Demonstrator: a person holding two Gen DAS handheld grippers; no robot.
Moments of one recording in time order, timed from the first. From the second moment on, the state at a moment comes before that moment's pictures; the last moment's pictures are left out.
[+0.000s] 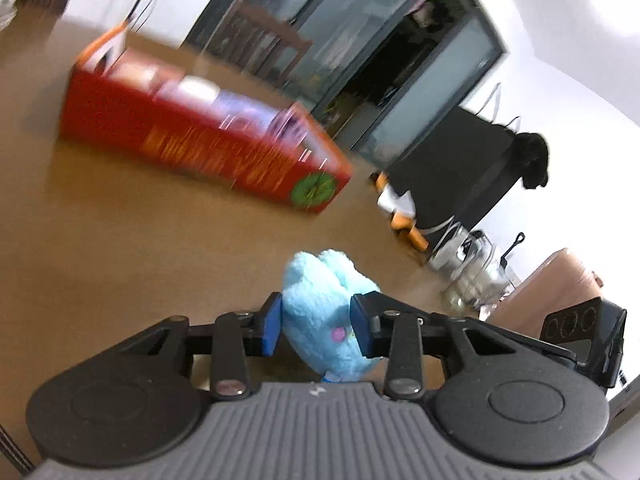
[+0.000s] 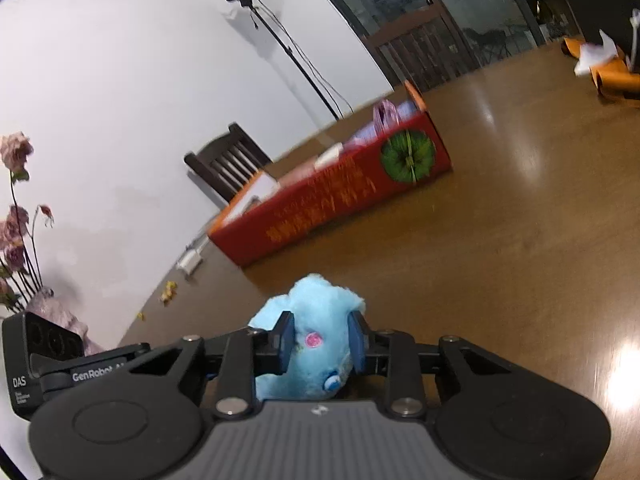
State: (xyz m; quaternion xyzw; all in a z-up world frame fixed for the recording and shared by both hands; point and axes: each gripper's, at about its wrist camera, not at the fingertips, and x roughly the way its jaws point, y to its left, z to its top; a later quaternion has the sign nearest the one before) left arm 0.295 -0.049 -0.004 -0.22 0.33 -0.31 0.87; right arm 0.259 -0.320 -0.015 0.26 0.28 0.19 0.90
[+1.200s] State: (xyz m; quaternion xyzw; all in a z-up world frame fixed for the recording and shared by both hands) left arm 0.448 -0.073 0.086 -0.05 0.29 -0.25 0.92; right arm 0.426 -0.334 0.094 0.04 0.22 0.12 0.97
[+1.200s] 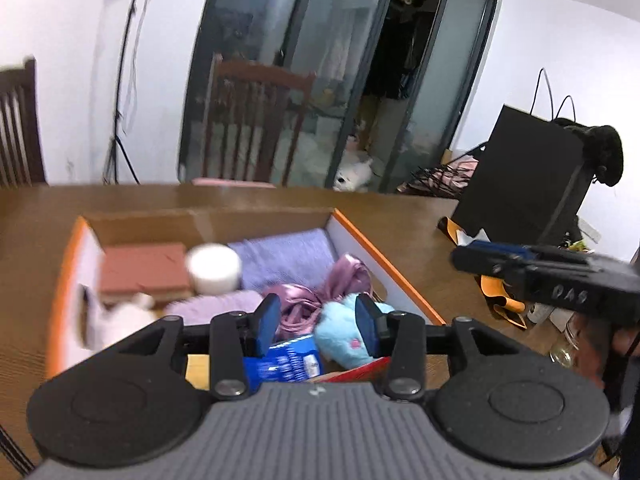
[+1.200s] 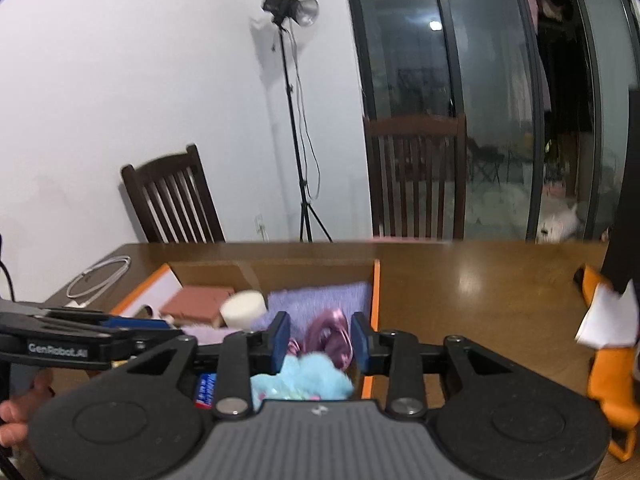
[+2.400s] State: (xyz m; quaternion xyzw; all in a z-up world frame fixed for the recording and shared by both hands) left arm 0.239 0.006 0.073 -0.03 0.11 -0.06 0.99; right arm 0.243 -0.281 0.071 0.02 0.05 0.07 1.00
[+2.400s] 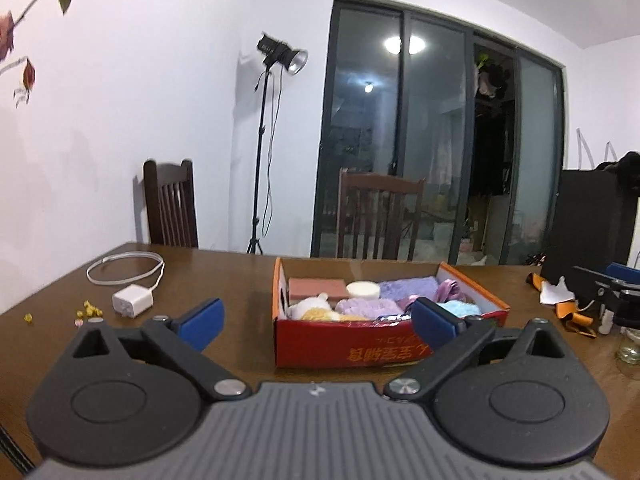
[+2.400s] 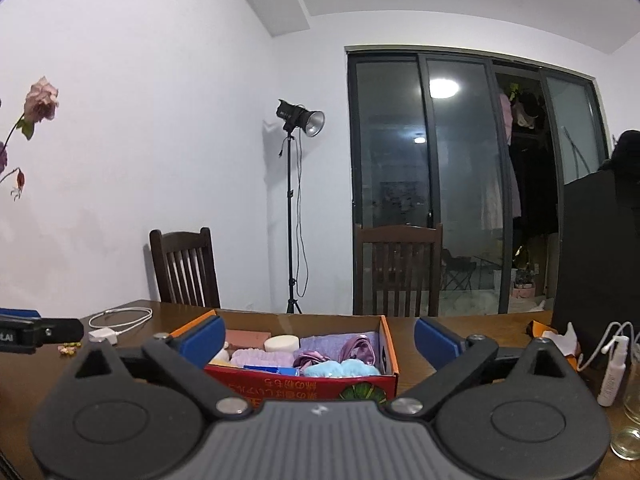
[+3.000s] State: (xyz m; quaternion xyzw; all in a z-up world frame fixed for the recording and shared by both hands) left arm 0.091 -0.002 0.064 0.01 0.08 -0.07 0.99; right arm 0.096 -0.263 0.052 0.02 0.06 0.10 0.99
